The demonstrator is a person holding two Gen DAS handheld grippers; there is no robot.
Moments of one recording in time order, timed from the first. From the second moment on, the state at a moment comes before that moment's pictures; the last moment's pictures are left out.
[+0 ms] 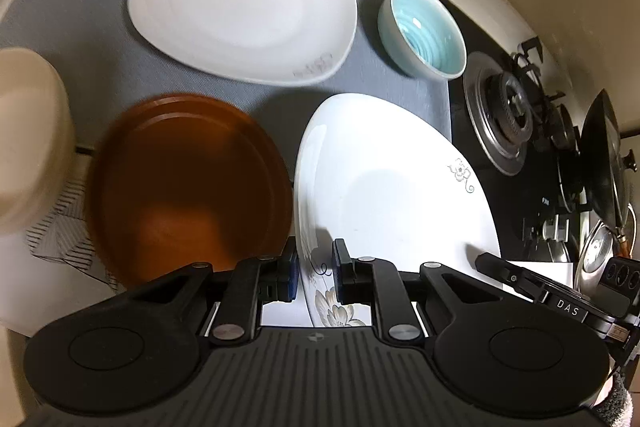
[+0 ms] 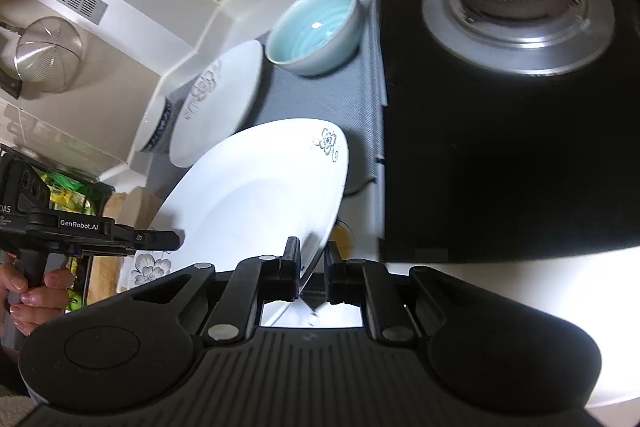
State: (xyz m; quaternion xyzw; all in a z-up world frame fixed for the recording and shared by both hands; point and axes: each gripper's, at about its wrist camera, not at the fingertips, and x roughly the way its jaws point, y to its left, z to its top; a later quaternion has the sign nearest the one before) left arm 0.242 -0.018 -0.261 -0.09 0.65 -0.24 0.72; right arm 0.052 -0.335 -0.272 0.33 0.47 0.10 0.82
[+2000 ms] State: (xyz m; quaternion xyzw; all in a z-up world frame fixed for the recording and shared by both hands) left arm 0.410 0.048 -0.285 -0.02 0.62 -0.21 0.76; right arm 0.238 -0.213 -0.277 0.27 0.45 0.02 0.85
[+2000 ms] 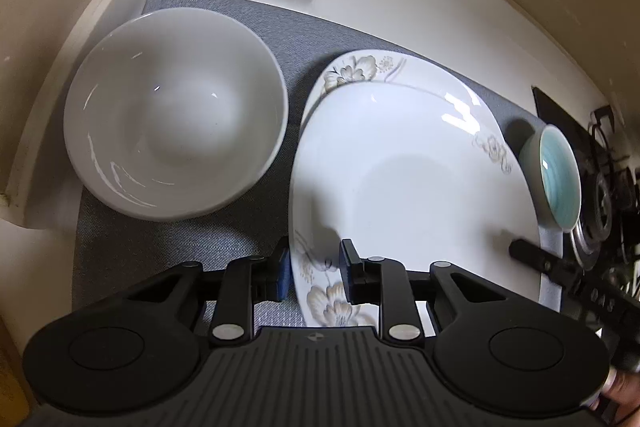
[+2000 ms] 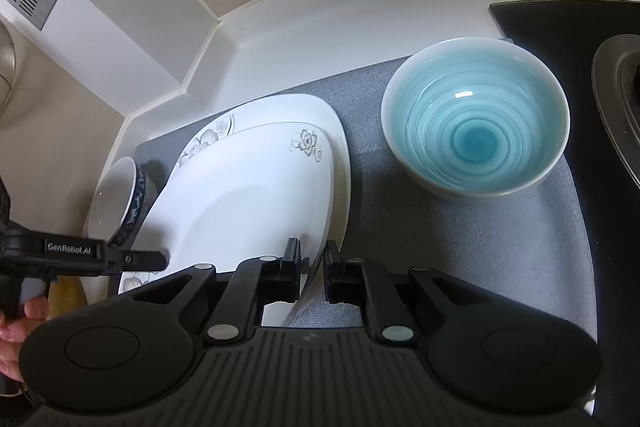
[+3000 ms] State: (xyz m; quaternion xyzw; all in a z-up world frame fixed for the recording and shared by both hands) left arm 0.372 0.047 -0.279 0.01 0.57 -0.23 0.79; right arm 0.220 -0.196 -0.272 0.22 0.45 0.01 0.86
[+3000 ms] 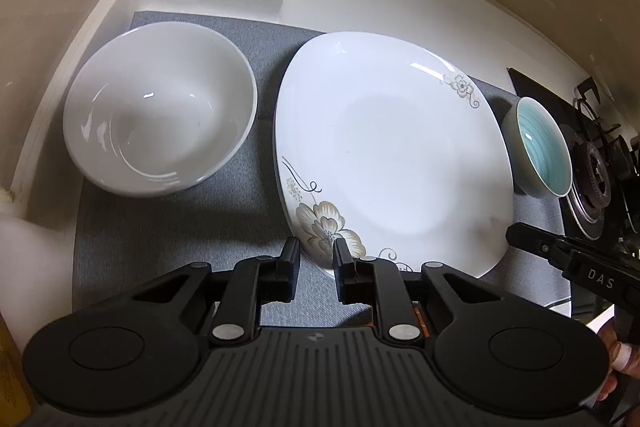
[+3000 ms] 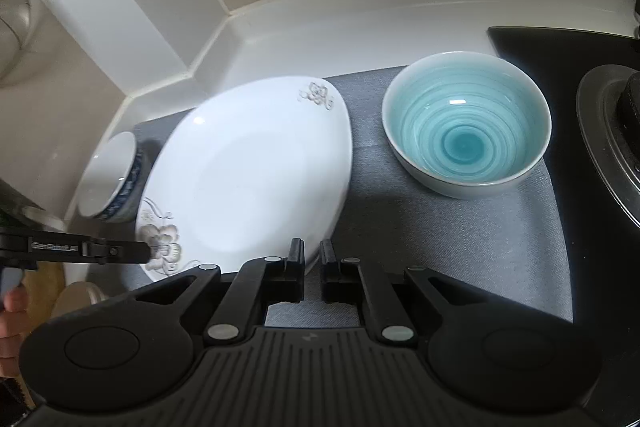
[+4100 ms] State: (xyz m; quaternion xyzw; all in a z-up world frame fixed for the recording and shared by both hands) left arm 0.287 0.029 -0.263 0.04 0.59 -0.26 0.76; right arm 0.138 -0.156 -0.284 0.12 0.52 0.01 0.85
